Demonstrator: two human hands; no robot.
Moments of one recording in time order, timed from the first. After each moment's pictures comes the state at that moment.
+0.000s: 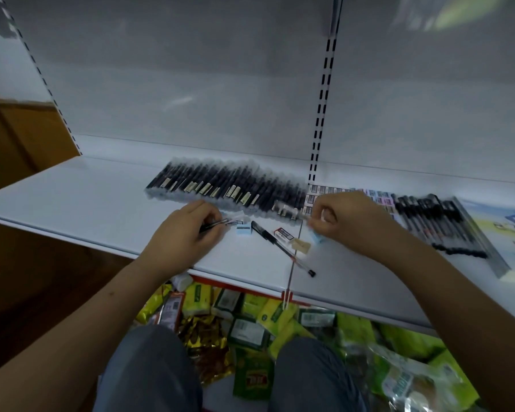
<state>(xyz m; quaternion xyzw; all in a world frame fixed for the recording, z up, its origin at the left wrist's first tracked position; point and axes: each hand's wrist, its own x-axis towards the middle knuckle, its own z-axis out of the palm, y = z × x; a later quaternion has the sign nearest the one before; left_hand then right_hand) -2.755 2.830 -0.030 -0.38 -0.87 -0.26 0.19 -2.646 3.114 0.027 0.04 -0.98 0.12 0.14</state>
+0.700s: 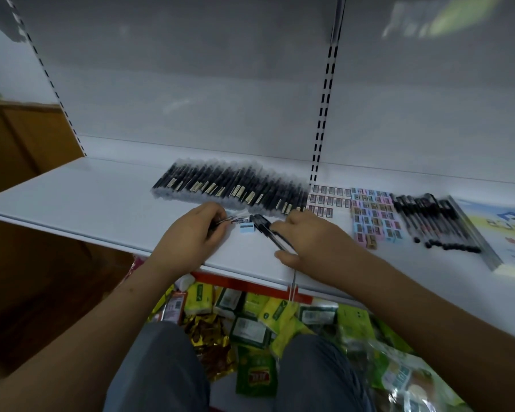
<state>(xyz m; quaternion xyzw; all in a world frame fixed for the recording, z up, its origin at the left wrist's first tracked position) -2.749 2.827 -0.034 -0.36 -0.87 -0.28 0.16 -2.636 3.053 0.005 0.12 -0.99 0.01 0.09</state>
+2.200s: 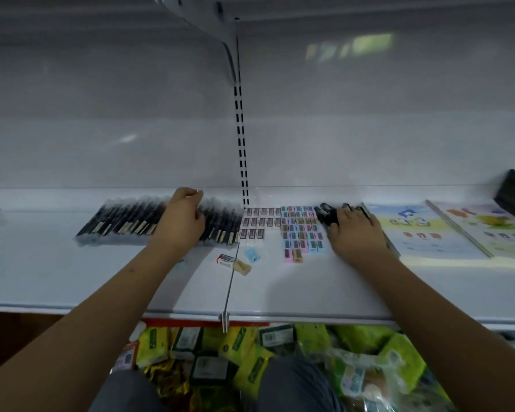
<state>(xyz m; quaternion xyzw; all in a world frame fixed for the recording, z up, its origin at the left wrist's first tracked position) -2.773 2.950 0.019 -0.32 -0.89 -0.28 0.16 -2.607 3.236 -0.020 -0.30 -0.94 0.03 0.15</state>
